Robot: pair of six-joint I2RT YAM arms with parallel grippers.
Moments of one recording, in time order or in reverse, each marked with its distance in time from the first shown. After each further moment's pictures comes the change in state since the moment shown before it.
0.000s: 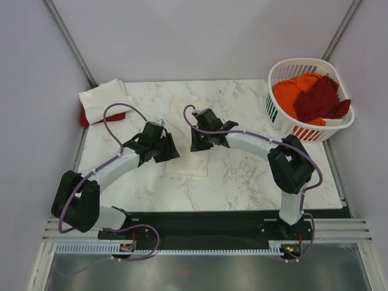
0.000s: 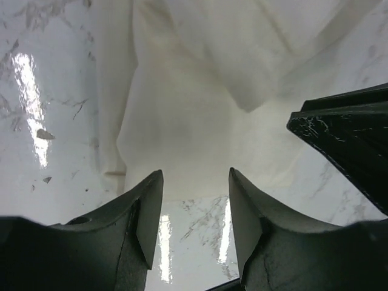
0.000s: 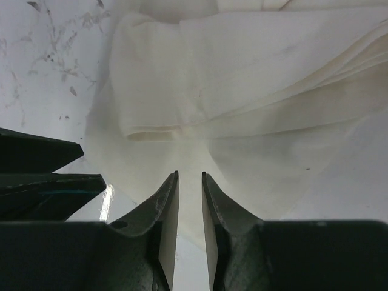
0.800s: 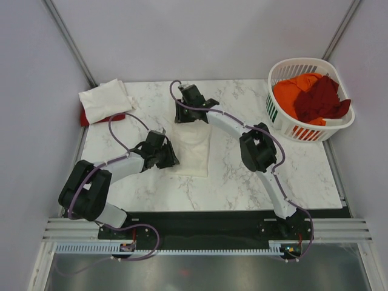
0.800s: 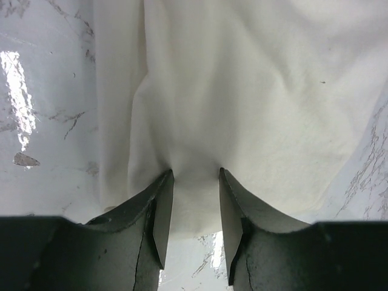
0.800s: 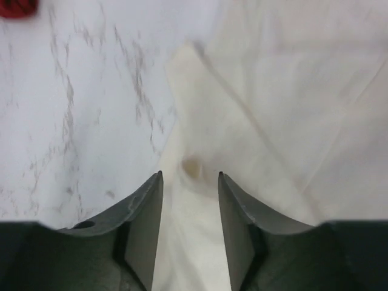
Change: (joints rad) left arm -0.004 0.124 -0.171 0.243 0.013 -0.037; right arm -0.052 0.514 0.698 -0.071 0.019 -0.048
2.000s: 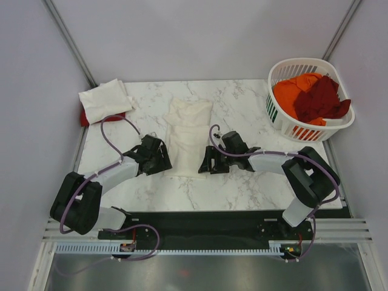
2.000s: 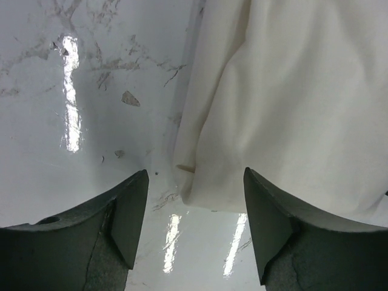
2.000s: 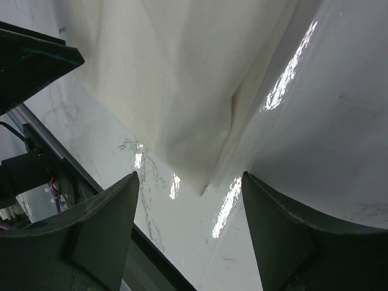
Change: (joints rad) left arm 0.009 -0.141 -0.024 -0.205 -0.165 -0.008; right arm -0.035 -0.729 -1.281 0.463 -0.319 0.195
